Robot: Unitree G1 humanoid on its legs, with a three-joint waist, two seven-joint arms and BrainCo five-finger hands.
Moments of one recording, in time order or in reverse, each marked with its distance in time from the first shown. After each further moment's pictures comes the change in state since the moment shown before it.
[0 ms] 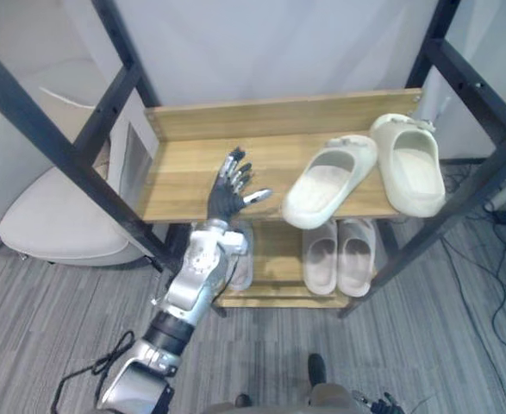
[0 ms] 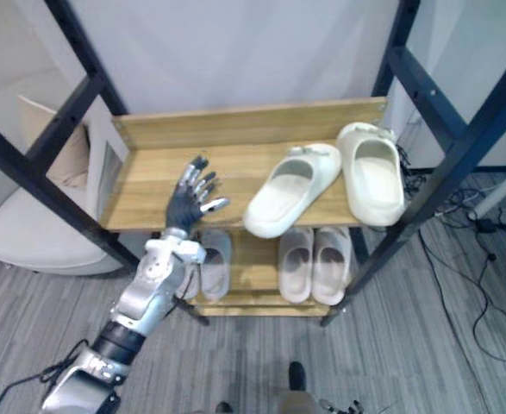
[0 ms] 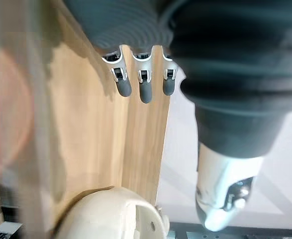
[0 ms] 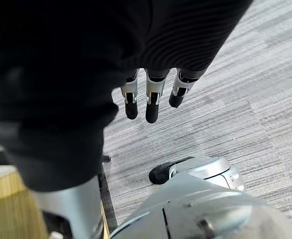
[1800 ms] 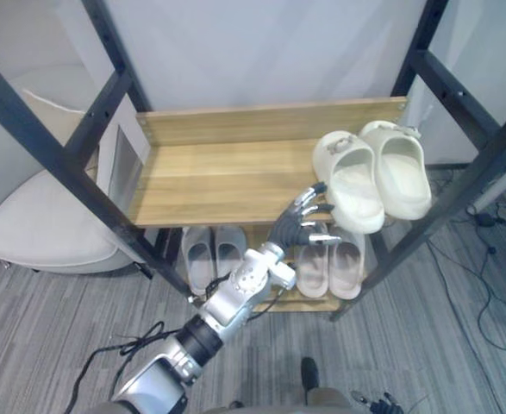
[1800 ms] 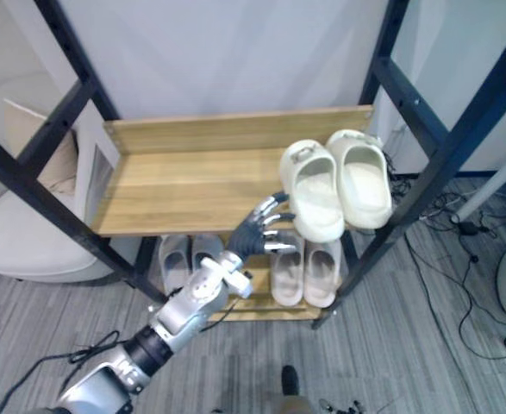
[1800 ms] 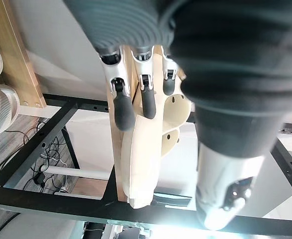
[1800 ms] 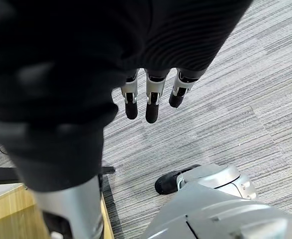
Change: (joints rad) left arm -0.086 -0.070 -0.291 0.124 0.010 -0.035 -0.080; right arm -0.020 0.002 -0.012 0.036 0.023 -0.015 -0.027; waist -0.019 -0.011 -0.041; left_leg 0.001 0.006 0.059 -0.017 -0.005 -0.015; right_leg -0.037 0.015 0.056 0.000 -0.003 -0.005
